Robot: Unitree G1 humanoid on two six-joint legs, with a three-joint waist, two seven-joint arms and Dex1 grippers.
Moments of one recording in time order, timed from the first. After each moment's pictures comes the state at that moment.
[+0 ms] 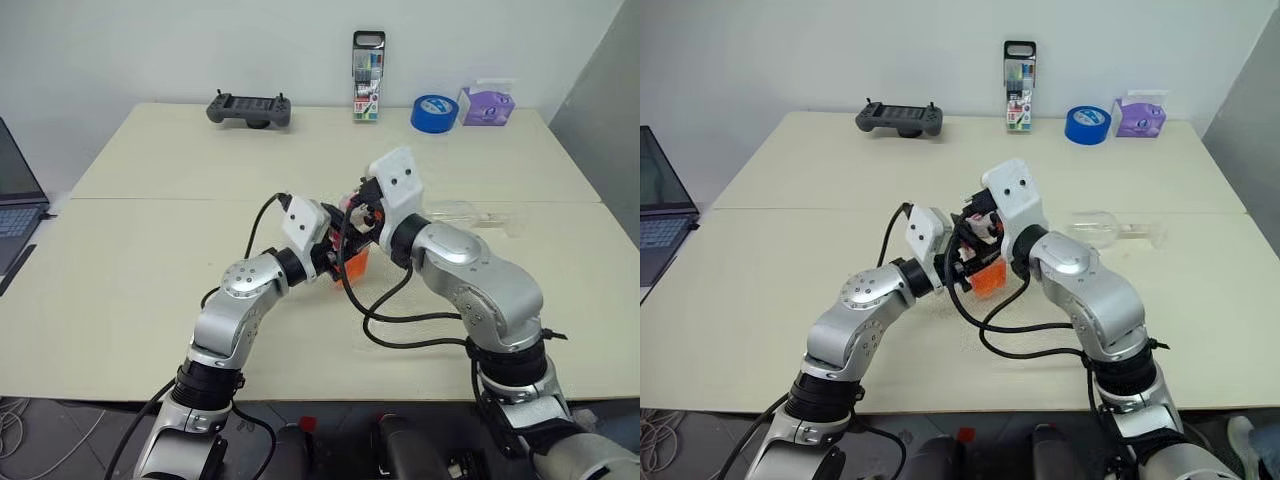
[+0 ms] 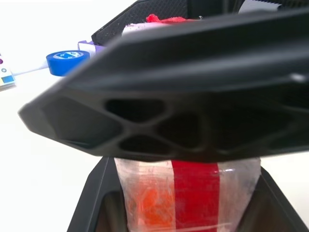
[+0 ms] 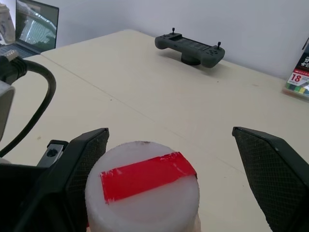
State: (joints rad) left arm -0.46 0.28 -0.14 -0.18 -0.31 0.43 -0.60; right arm -0.71 -0.16 0.20 -0.43 0.29 0.99 0.13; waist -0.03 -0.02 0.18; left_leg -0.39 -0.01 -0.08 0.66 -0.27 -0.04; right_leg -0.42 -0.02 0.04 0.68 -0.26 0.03
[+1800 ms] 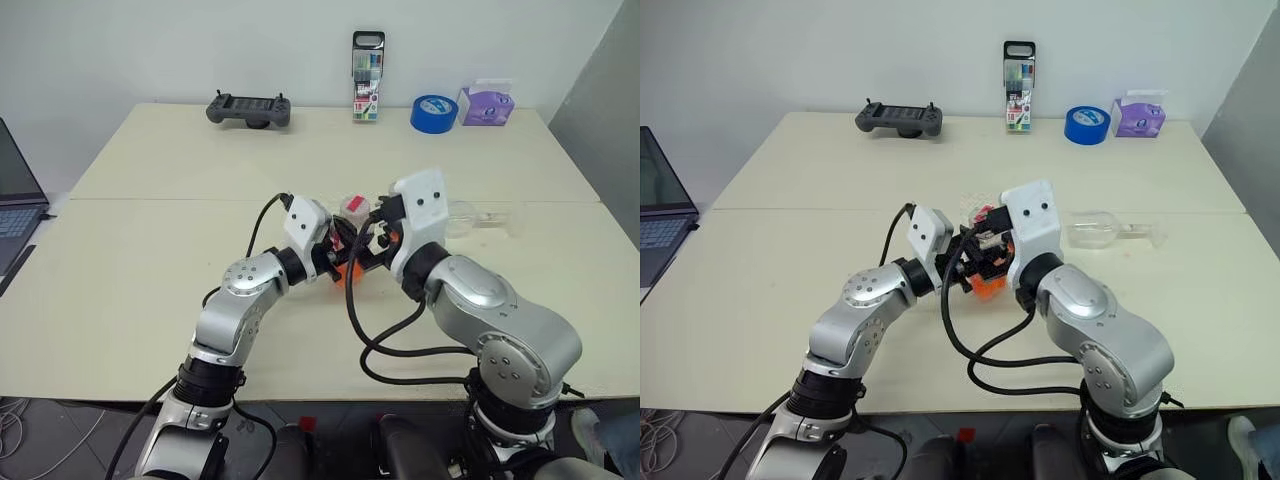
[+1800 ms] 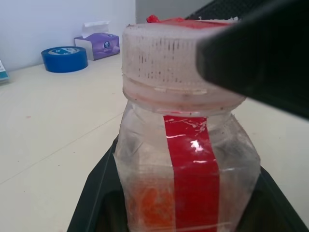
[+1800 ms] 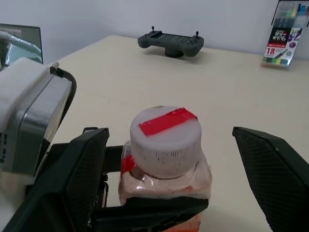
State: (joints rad) left arm -0.48 0.28 -0.14 -0.15 -0.31 0.43 -0.62; right arm -0.57 -0.03 0.12 -0.78 0.36 1.27 -0.05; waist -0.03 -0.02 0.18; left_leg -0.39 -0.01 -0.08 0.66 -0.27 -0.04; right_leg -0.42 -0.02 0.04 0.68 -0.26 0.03
